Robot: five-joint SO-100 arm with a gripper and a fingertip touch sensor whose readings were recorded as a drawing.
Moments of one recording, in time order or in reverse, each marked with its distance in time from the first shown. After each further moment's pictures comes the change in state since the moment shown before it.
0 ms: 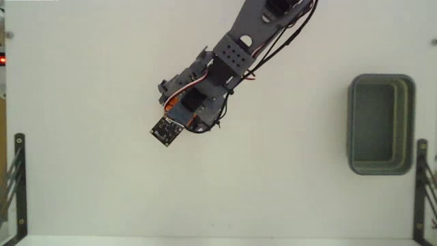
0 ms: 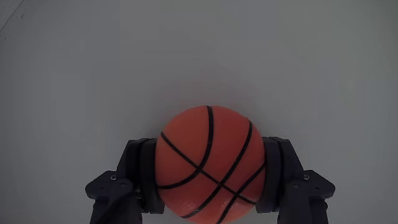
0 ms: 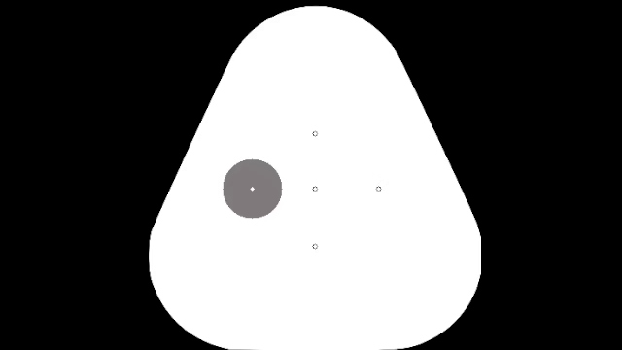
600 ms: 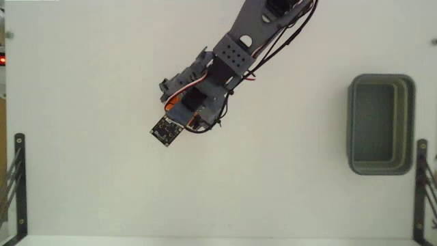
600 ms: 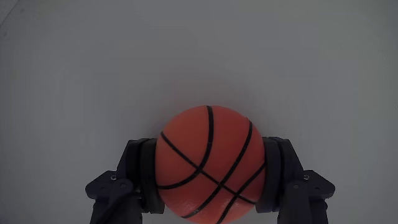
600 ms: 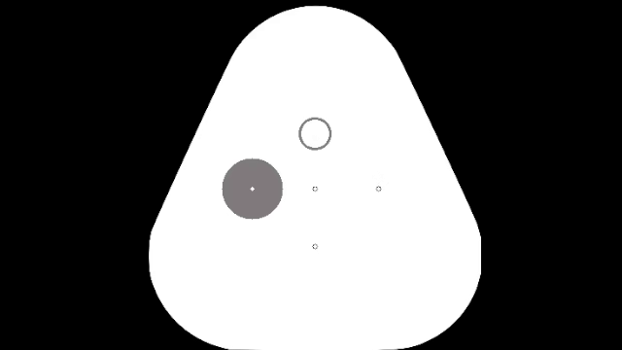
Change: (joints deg) arm 0.0 0.0 -1.6 4.1 0.0
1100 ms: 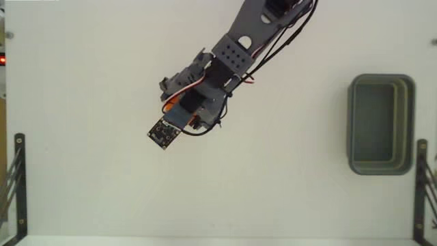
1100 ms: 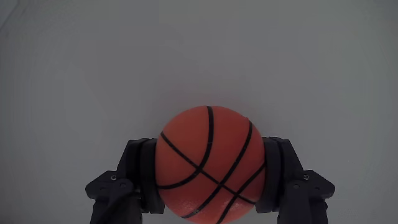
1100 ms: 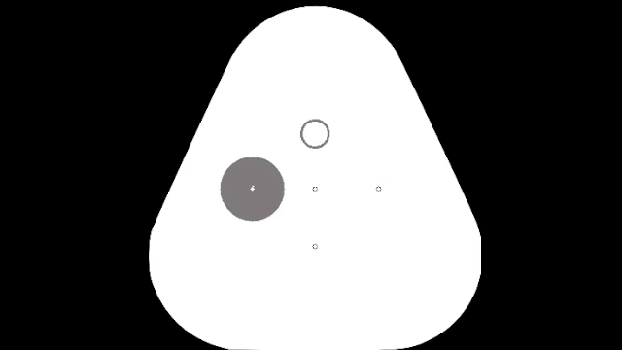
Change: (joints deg) arm 0.0 0.0 -6.5 7.9 0.1
